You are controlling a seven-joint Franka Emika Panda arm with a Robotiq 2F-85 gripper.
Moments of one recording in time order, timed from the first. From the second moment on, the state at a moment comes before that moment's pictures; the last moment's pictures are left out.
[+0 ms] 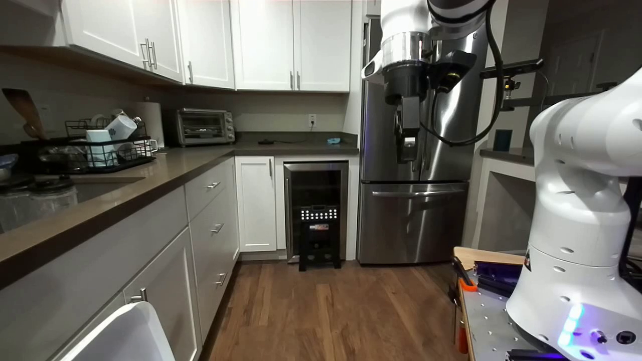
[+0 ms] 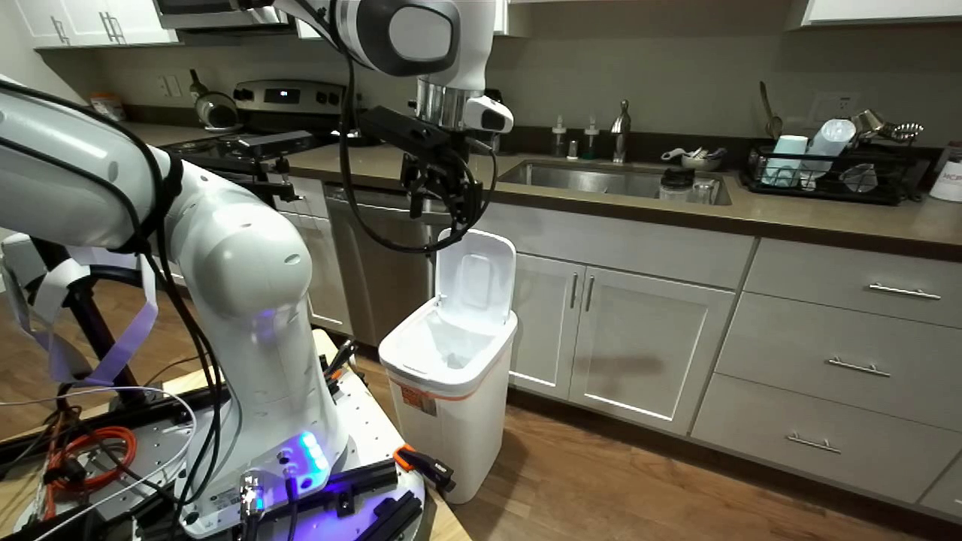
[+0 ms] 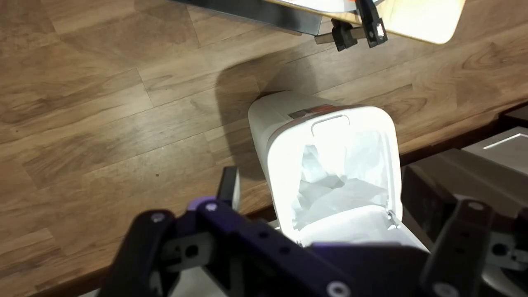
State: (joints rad) arm 0.07 -0.86 -0.13 -2.78 0.07 1.85 -0.22
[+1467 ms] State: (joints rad) arm 0.10 -0.84 -0.20 -2.78 0.11 1.83 -0.39
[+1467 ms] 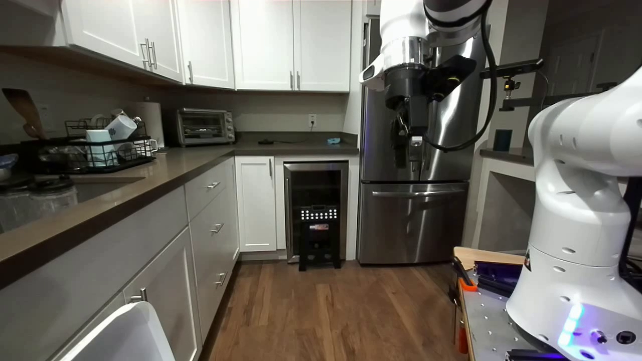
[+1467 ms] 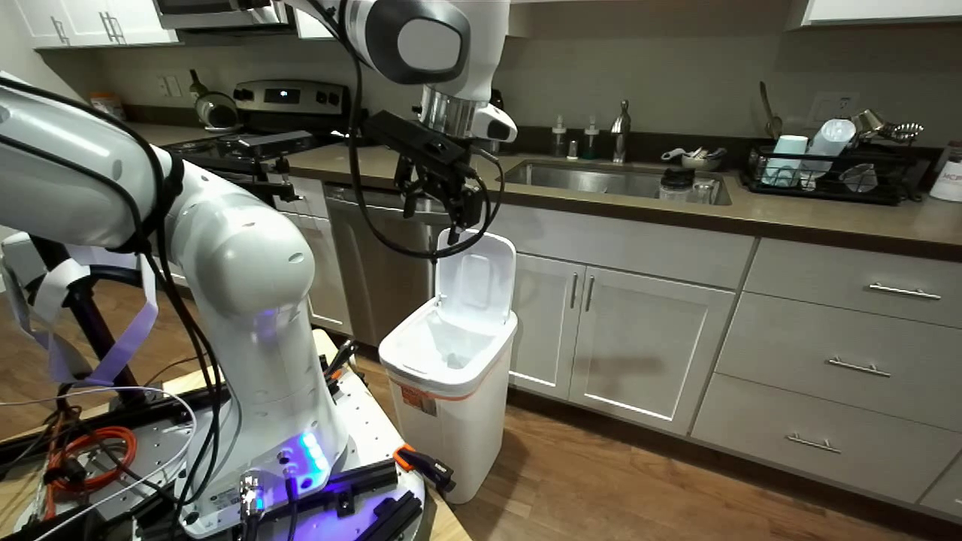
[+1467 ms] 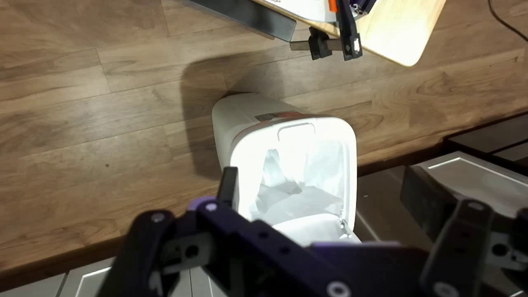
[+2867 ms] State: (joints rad) arm 0.10 -0.84 -0.19 -2.78 0.11 2.01 -0.39
